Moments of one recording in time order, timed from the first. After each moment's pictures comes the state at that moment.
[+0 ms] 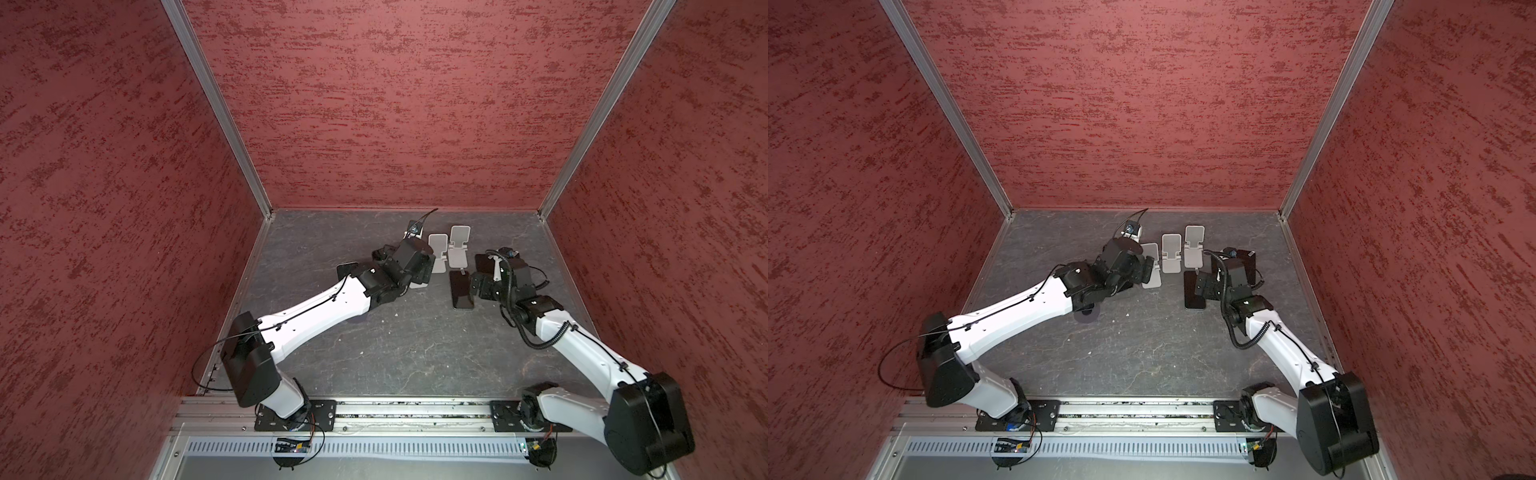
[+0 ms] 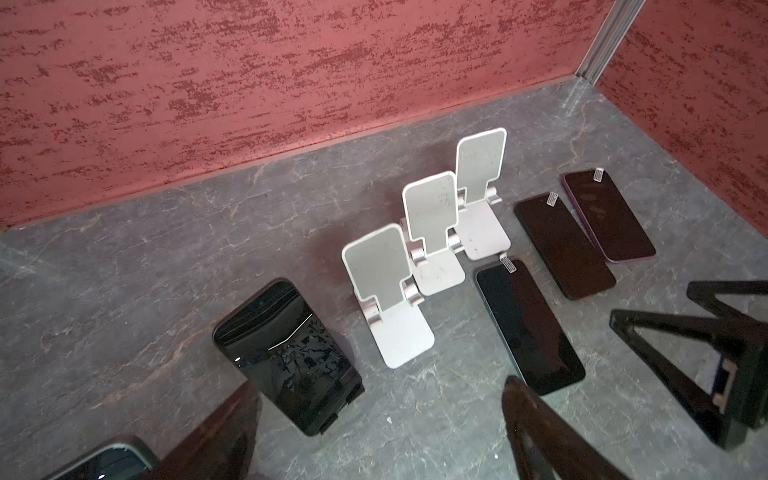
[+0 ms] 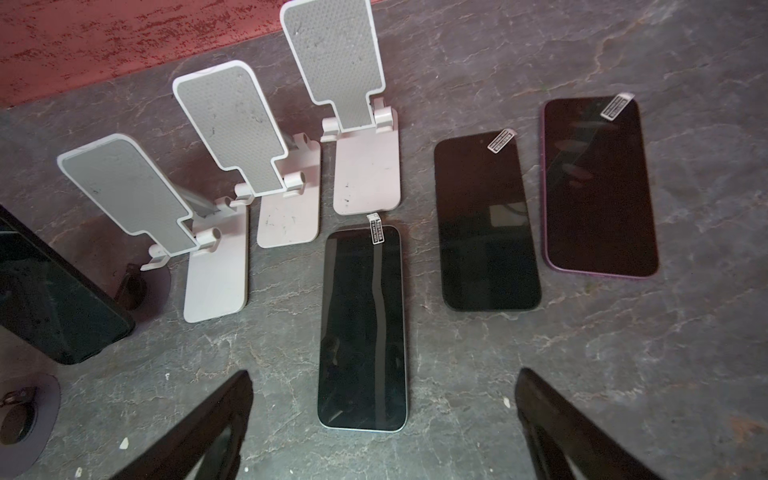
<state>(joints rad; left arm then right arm) -0.92 1.51 1.33 -0.49 -0.52 -0.32 0.27 1.16 0.69 -0.23 0.05 0.40</state>
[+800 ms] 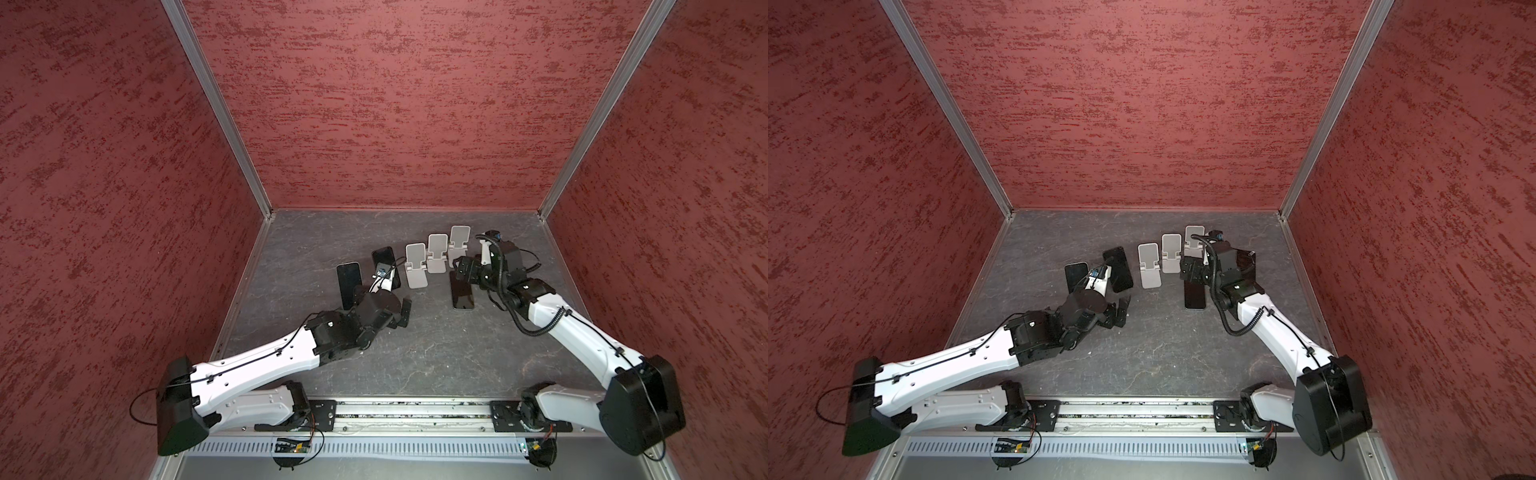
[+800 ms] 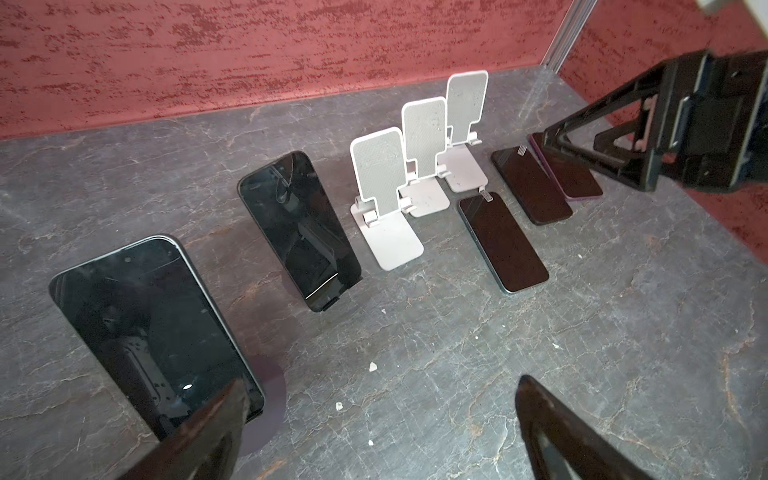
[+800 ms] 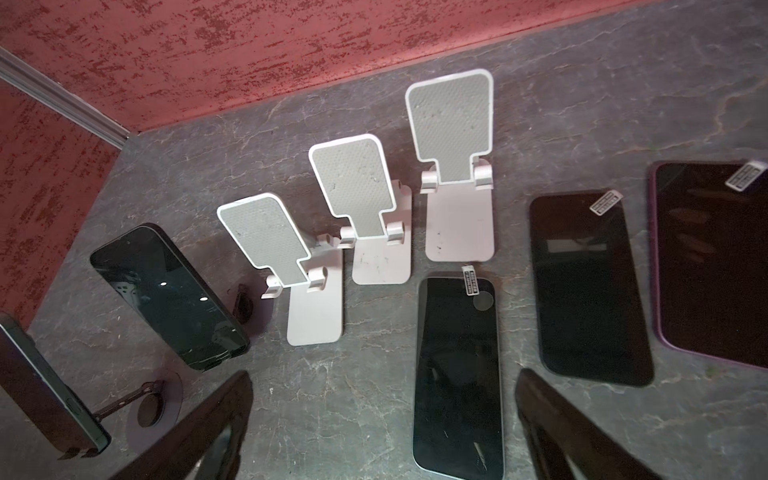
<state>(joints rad) -1.07 1.07 0.89 -0.45 -0.59 -0.50 0.37 1.27 0.89 -0.24 0.00 0.44</state>
